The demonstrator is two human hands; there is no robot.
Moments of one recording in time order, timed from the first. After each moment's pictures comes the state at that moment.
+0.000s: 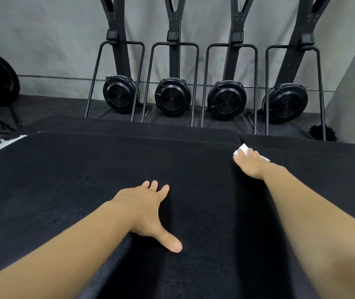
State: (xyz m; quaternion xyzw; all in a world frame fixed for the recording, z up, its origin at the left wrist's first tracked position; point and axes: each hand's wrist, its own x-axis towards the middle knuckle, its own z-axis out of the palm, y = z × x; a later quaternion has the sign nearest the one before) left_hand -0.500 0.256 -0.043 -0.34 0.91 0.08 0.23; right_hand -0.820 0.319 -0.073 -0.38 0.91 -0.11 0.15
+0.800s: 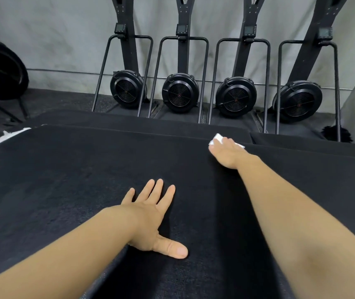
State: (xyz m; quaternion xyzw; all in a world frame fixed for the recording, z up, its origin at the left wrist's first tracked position) left_hand -0.499 0.249 -0.062 -0.31 0.90 0.10 0.29; right_hand -0.791 0.238 -0.079 -0.48 0.86 -0.14 0.12
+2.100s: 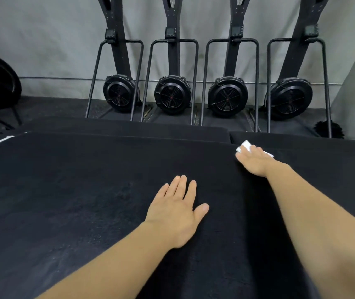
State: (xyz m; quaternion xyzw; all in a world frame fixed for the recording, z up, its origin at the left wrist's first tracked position) left_hand -0.600 0.315 -0.096 -0.31 0.95 0.04 0.05; right_hand -0.891 0.341 -0.088 -0.42 0.89 -0.10 0.13
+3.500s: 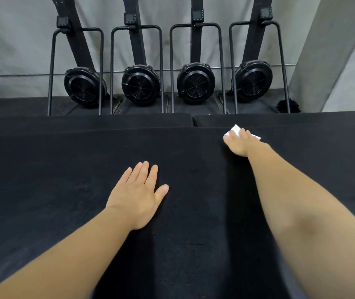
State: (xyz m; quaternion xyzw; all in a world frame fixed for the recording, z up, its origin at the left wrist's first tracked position) left_hand -0.603 0.315 -0.106 -0.31 0.95 -0.06 0.05; right_hand -0.909 0.408 -0.079 -0.31 0.94 -0.08 0.13
